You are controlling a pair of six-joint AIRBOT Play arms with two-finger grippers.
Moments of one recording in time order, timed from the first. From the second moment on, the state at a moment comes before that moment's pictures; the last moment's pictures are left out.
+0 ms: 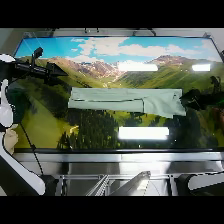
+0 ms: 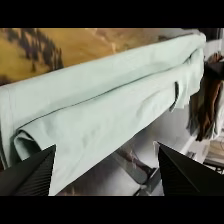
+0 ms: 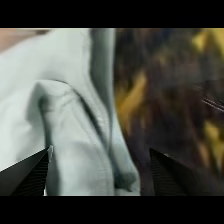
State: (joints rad) left arm 0.26 -2.08 1.99 0.60 -1.60 -1.24; right arm -0.55 -1.74 1.23 -0.77 1.16 1.04
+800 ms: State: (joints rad) left arm -0.23 -2.05 1.92 0.78 -1.41 -1.26; right arm -0.40 -1.79 1.25 -0.68 1.35 0.96
